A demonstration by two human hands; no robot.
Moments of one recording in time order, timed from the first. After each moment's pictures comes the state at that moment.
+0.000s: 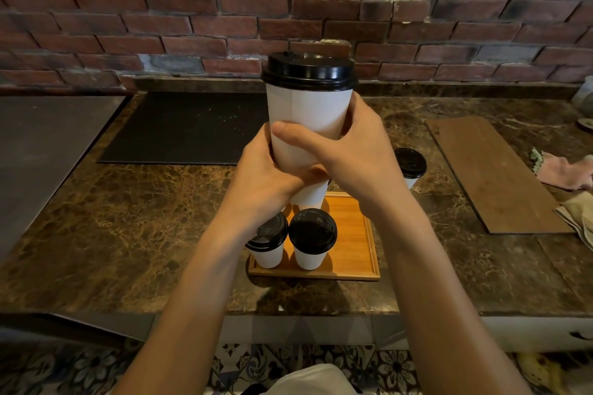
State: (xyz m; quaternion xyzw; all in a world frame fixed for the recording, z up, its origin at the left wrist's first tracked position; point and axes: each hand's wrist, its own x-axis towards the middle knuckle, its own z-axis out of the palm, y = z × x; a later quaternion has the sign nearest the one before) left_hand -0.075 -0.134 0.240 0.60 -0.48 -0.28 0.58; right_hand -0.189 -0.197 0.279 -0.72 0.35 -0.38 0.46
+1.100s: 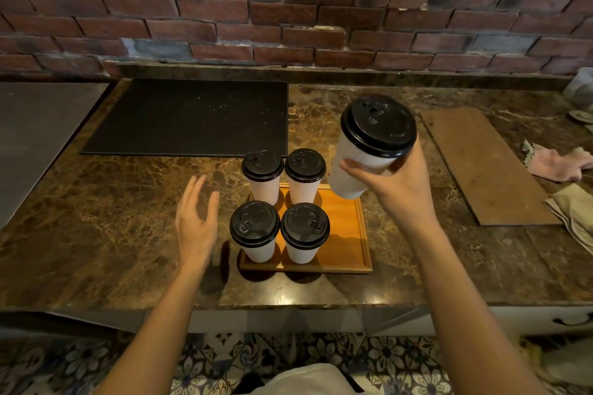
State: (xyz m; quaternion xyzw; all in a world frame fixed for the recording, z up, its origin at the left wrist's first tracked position) left_hand 0.005 -0.118 0.069 0.81 -0.32 -0.06 0.49; right_hand -0.246 -0.254 0.191 -0.70 0.35 -0.45 0.43
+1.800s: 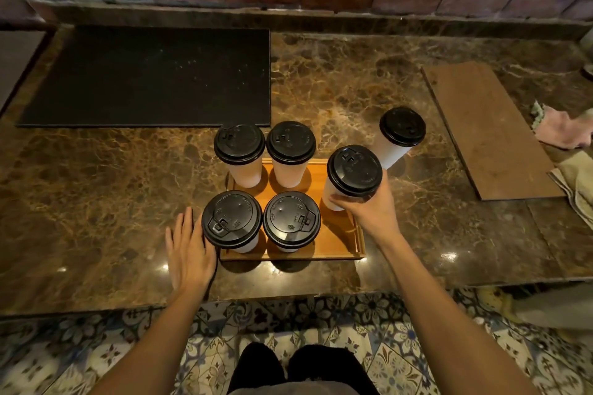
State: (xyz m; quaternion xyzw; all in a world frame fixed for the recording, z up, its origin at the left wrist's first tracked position) left_hand 0.001 -0.105 -0.052 0.89 -0.41 -0.07 0.16; right_hand -0.254 -0.299 0.036 -0.65 0.47 -0.34 0.49
